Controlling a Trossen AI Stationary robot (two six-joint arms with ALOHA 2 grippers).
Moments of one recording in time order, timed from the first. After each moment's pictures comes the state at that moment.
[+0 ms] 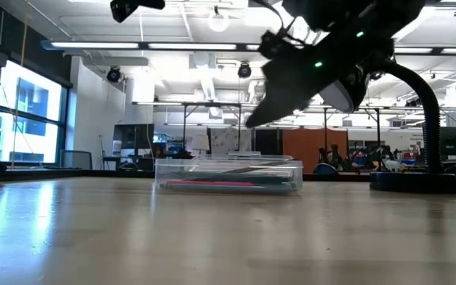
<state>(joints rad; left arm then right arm) 0.01 1.02 1.13 -0.65 -0.14 -0.27 0.11 1.65 0.84 0.21 0.47 0.11</state>
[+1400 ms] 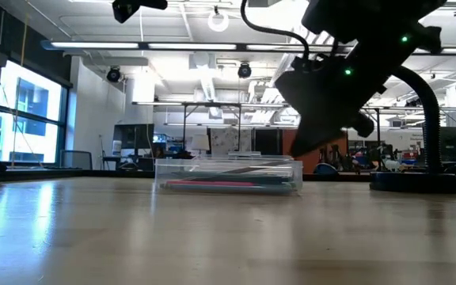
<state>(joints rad) 0.01 1.03 1.13 -0.64 -0.14 -0.27 0.24 1.66 0.84 -0.20 0.66 0.93</state>
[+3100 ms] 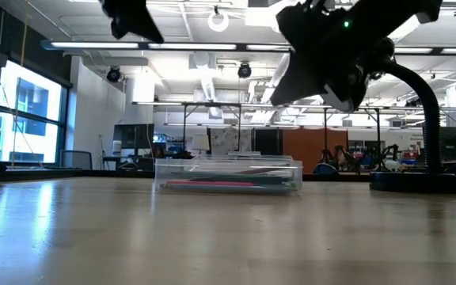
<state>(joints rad) 0.01 1.08 1.08 -0.69 -0.27 -0.24 0.25 1.51 0.84 -0.03 0.67 0.67</state>
